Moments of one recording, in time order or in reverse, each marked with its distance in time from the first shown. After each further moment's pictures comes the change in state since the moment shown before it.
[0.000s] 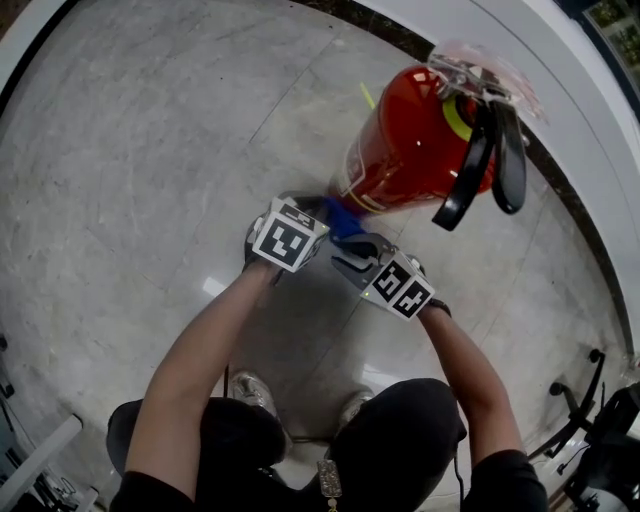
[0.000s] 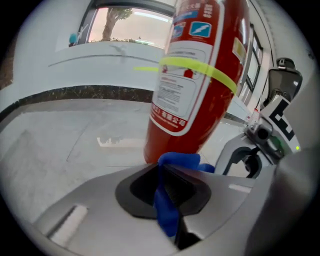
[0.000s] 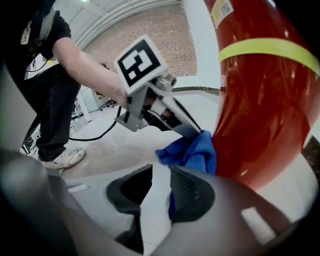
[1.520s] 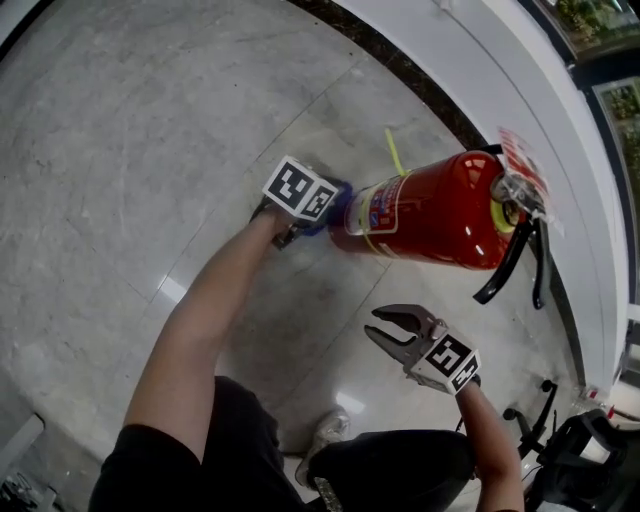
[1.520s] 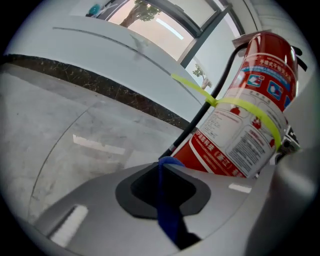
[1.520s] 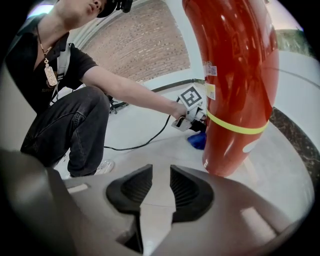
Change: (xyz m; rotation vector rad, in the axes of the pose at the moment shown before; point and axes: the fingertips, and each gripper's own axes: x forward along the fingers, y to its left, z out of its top) left arm 0.054 0.056 0.068 -0.168 -0.118 -0.298; right arm -0.113 0.035 0.024 0.143 0.064 0.058
